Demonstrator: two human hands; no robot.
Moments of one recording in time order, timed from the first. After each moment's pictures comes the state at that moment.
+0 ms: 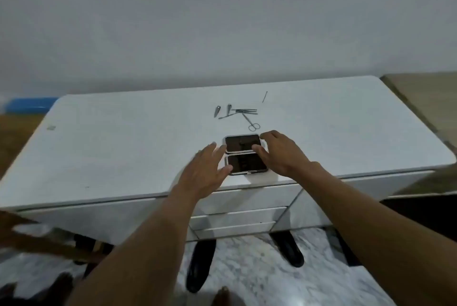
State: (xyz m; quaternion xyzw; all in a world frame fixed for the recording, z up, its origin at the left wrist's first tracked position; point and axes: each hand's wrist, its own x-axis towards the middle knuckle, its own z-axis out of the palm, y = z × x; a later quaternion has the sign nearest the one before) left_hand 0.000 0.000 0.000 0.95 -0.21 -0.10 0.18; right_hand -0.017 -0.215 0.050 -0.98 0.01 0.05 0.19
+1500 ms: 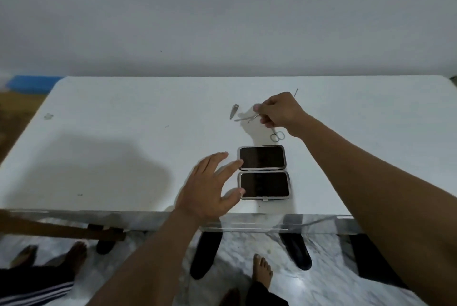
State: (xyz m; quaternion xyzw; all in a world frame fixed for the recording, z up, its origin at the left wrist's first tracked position) left_hand 0.023 0.013 -0.040 0.94 -0.25 0.03 0.22; right_hand 0.151 -0.209 0.046 -0.81 0.15 0.13 0.55
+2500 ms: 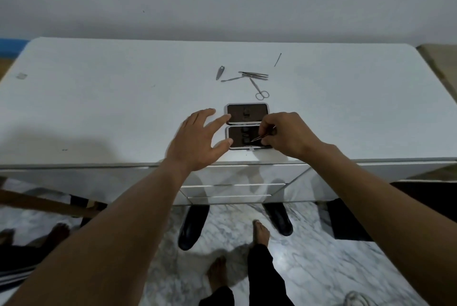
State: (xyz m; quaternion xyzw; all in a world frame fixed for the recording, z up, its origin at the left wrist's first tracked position) left_hand 0.023 0.011 -0.048 0.95 -0.24 0.04 0.19; right_hand -0.005 -0.222 0.032 -0.96 -0.03 0.10 0.26
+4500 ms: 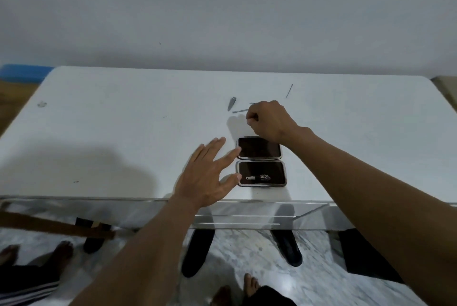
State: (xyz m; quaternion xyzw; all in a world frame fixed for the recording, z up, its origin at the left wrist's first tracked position) left_hand 0.030 0.014 -0.048 0.95 -0.25 0.02 0.18; right_hand 0.112 -0.184 0.044 -0.98 -0.09 0.05 0.19
